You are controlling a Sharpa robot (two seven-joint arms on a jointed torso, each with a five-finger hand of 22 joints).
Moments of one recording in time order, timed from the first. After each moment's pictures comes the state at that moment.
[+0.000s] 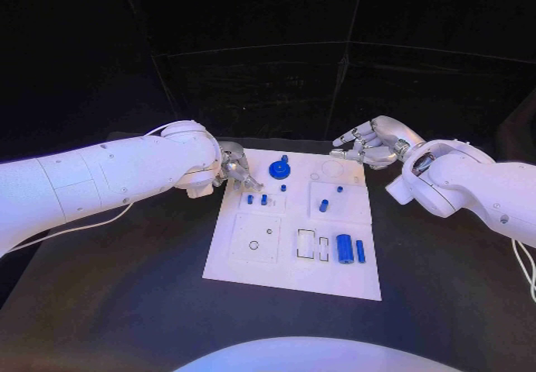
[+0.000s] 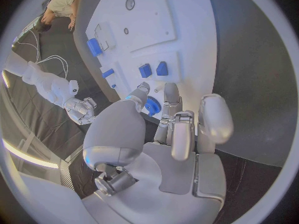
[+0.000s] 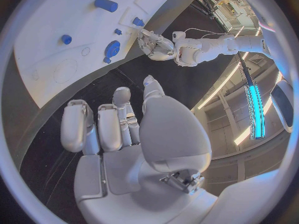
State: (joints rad) left arm 1.36 -0.65 -0.14 1.29 -1.02 0.11 -0.47; left_hand 1.03 -0.06 0.21 0.04 0.04 0.85 0.09 0.50 0.50 1.14 0.01 0.80 0.65 1.47 -0.06 1.53 1.31 0.09 1.42 0.04 1.19 1.20; right arm 1.25 -0.85 -0.01 1.47 -0.90 -0.34 0.04; right_hand 1.32 -0.05 -0.14 0.23 0.31 0.94 0.15 0.08 0.07 1.21 0.07 0.87 0.92 1.46 -0.01 1.33 1.19 0.06 1.36 0.10 1.40 1.27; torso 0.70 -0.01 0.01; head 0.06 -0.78
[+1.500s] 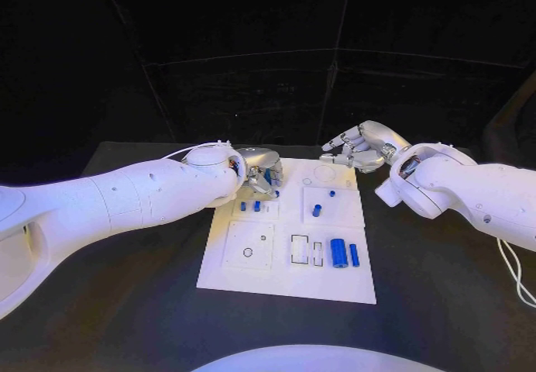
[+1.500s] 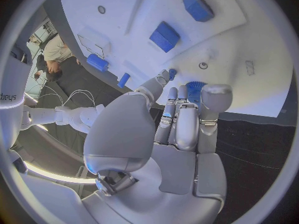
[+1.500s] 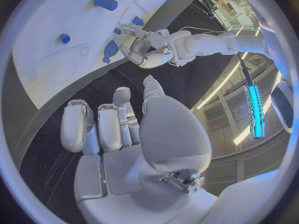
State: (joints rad) left arm 1.31 -0.45 -0.19 1.10 -1.37 -0.12 0.02; left_hand 1.28 -0.11 0.36 -0.13 0.05 0.97 0.12 0.21 0.19 0.97 0.08 0.32 0.18 1.47 -0.01 1.30 1.18 0.14 1.43 0.08 0.95 0.99; right arm 1.25 -0.83 -0.01 1.46 -0.90 -0.34 0.05; right_hand 1.32 -0.05 -0.14 0.23 0.31 0.94 0.15 0.08 0.07 1.21 0.06 0.87 0.92 1.46 -0.01 1.33 1.19 0.06 1.36 0.10 1.40 1.26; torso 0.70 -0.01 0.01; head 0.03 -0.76
